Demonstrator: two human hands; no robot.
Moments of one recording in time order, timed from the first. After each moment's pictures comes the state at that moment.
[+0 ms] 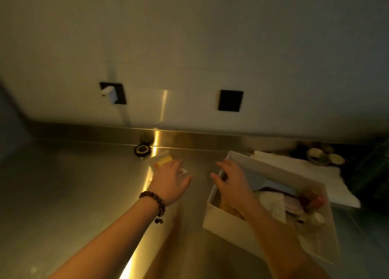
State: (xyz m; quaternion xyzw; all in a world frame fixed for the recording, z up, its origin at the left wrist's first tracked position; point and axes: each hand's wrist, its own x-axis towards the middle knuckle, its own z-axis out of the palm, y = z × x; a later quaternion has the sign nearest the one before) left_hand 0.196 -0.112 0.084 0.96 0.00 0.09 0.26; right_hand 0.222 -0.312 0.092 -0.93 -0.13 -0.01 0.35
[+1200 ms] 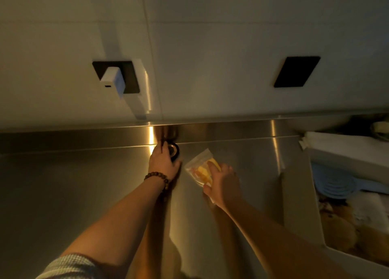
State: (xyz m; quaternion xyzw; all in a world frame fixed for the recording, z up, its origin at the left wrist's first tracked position) left_hand 0.378 0.093 -0.053 0.96 0.09 0.02 0.25; right_hand 0.317 -0.104 -0.040 -0.99 -0.06 0.00 0.13
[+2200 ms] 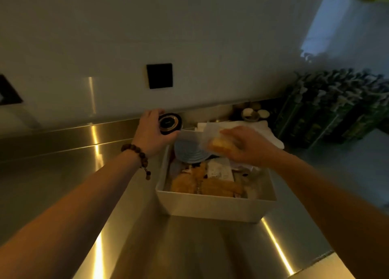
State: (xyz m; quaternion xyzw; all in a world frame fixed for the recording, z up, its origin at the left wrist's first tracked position) left_hand 0.281 -0.205 0.128 0.91 -0.15 0.12 0.37; right_hand 0.221 -0.487 0.130 -0.98 -0.11 -0.03 0.18
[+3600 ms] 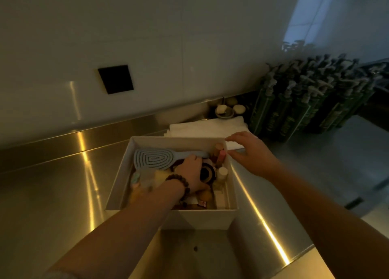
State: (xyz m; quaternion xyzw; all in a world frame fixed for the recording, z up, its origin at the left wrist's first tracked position) left_hand 0.256 -0.395 0.038 0.94 -0.26 -0.14 0.15; right_hand 0.195 -0.583 0.111 -0.96 -0.01 -0.05 0.28
